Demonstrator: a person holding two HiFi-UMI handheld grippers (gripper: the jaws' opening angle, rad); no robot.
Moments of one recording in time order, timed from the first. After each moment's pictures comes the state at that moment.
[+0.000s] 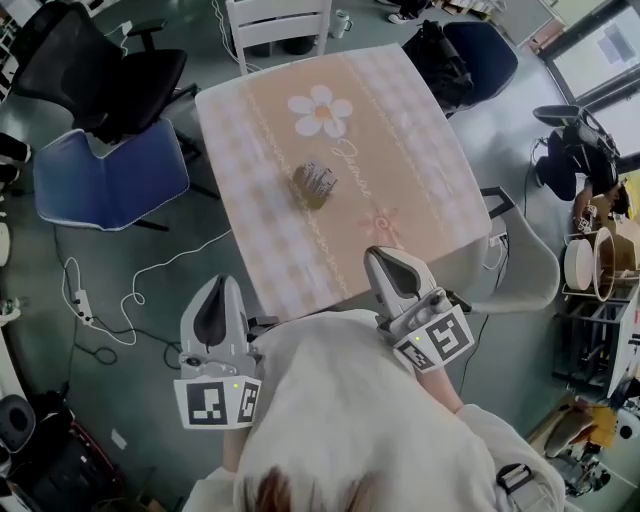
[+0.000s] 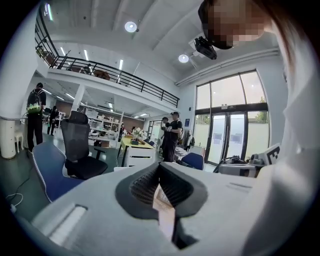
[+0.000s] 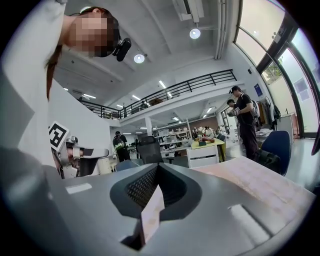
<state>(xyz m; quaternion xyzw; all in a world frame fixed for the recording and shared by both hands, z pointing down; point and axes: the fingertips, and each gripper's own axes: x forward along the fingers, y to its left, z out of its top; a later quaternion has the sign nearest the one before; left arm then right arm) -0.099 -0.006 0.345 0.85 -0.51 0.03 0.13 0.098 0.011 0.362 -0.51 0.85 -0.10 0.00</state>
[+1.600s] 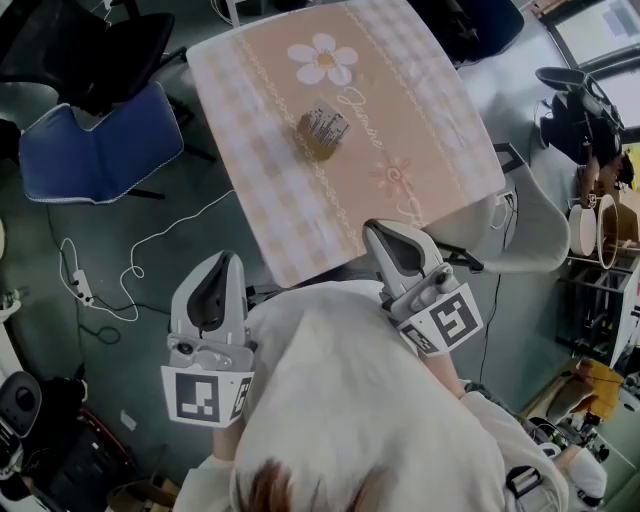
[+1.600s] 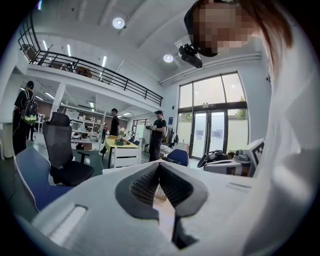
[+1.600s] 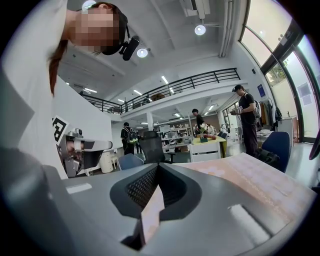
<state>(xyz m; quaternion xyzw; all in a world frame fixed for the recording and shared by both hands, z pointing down) -0.107 0.018 0.355 0.90 -0.42 0.05 0.09 0.058 0.034 0.385 -0.51 0.85 -0.10 -0.03</state>
